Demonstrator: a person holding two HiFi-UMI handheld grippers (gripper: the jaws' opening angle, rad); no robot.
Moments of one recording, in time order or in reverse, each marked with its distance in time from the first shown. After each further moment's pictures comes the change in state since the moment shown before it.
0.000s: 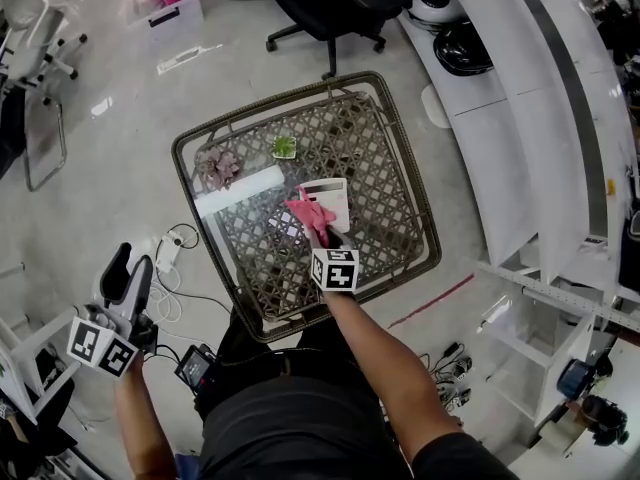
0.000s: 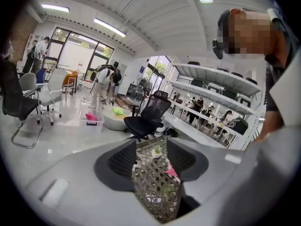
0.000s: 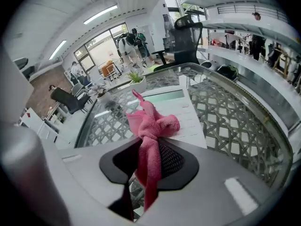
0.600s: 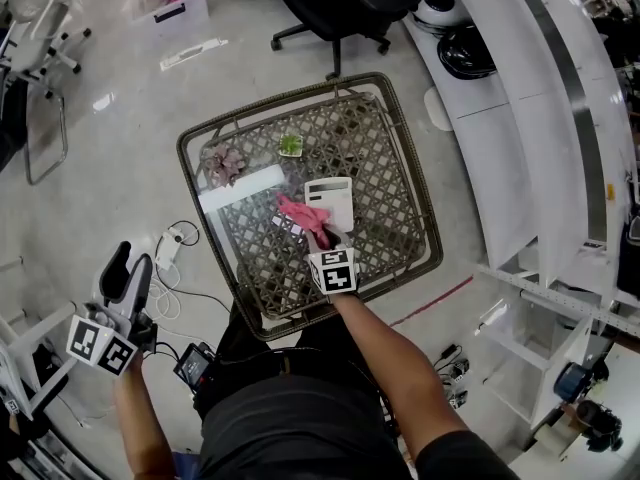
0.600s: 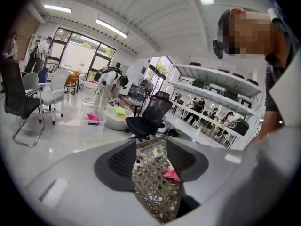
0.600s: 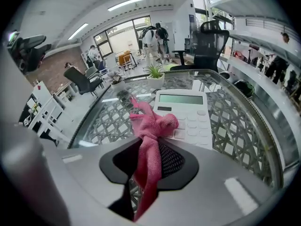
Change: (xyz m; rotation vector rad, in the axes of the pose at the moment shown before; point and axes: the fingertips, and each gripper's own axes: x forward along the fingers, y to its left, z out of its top) left arm -0.011 0.011 -0.003 -0.012 -0.008 0.013; right arm 0.005 0.020 -0.006 -0.250 0.041 0.055
